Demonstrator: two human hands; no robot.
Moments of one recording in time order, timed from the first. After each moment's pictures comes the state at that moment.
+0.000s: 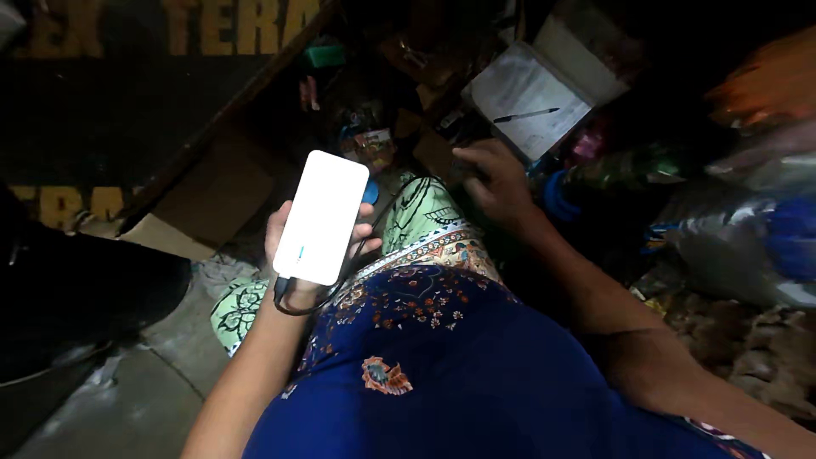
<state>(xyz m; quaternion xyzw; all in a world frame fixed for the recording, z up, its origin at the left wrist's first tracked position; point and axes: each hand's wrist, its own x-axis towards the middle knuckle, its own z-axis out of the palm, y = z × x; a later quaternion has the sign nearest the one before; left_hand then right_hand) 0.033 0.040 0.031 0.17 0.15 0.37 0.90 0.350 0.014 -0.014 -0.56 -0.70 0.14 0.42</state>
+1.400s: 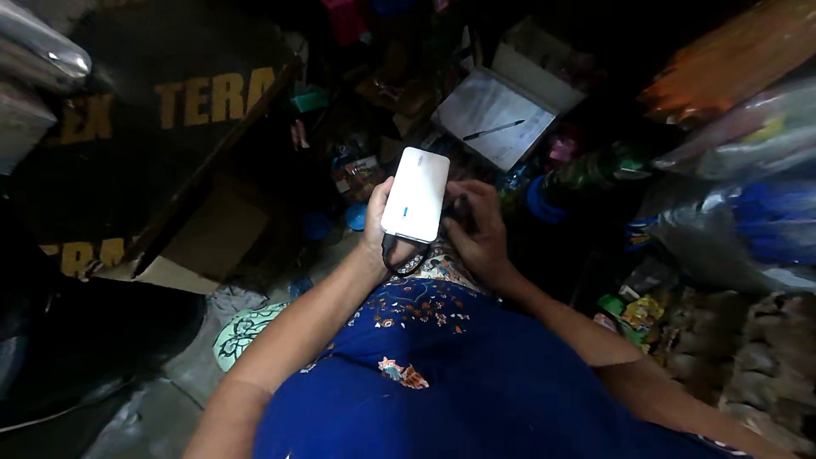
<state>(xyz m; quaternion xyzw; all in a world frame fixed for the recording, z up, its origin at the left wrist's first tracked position) 0.197 0.042 0.035 0.16 0.24 0.31 0.91 0.334 -0.051 -0.014 -0.53 -0.57 0.20 0.60</state>
